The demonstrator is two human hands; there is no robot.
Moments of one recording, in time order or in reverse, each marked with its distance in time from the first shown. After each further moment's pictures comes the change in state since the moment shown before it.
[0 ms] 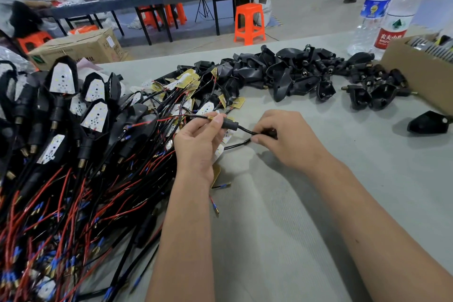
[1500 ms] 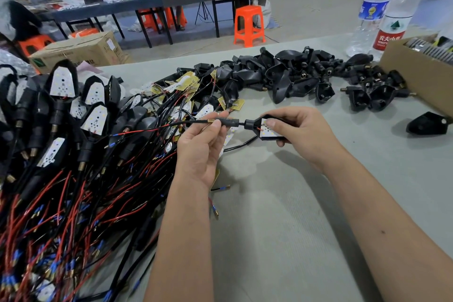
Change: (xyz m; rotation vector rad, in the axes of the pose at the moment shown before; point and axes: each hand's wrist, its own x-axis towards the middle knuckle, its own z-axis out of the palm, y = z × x) left_hand -0.004 0.005 0.003 -0.152 -0.100 -0.076; right_hand -0.007 0.019 -0.010 0.781 0.087 0.300
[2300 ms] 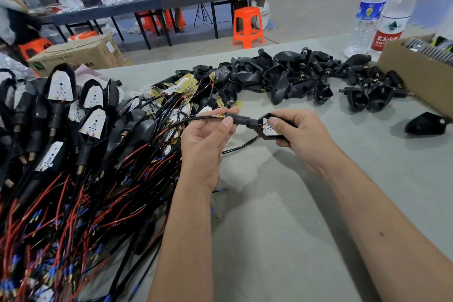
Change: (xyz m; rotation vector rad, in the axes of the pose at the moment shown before) left_hand -0.005 -0.005 0.009 0.136 -0.164 0.196; right_hand 0.003 0.005 0.003 0.018 0.049 0.067
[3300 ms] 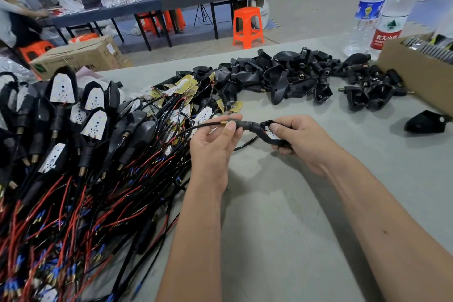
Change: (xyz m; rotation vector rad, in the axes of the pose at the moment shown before) left_hand -0.003 -0.013 0.009 -0.059 0.078 -0.051; right_hand -0.006 -0.008 0.002 0.019 -0.080 0.127
